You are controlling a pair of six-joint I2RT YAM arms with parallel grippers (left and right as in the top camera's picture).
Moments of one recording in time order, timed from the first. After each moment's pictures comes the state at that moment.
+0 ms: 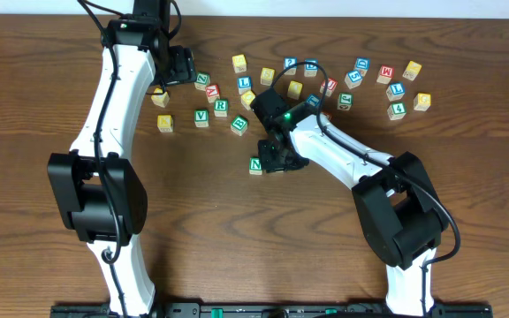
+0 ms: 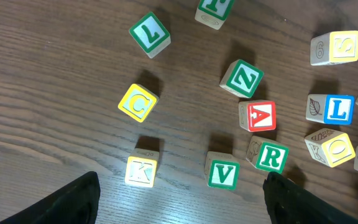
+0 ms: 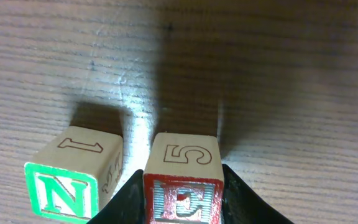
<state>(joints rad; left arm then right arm) -0.10 2.08 1.95 -1.07 -0.06 -0.30 0.61 2.08 1.48 -0.85 -0.05 0.50</state>
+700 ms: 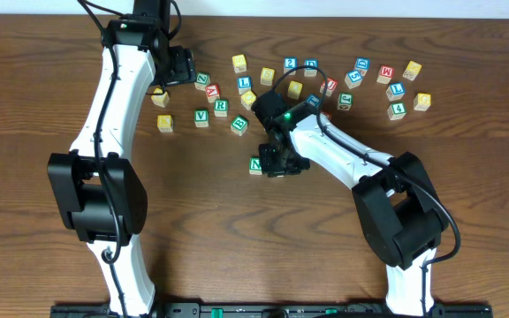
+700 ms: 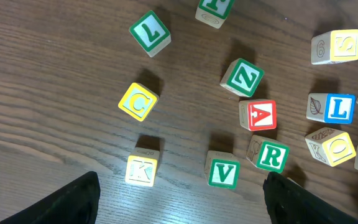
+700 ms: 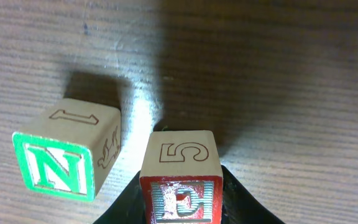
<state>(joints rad) -0.10 2.08 1.95 -1.07 -0.06 -0.30 0.61 2.08 1.49 -0.91 -0.09 0.50</state>
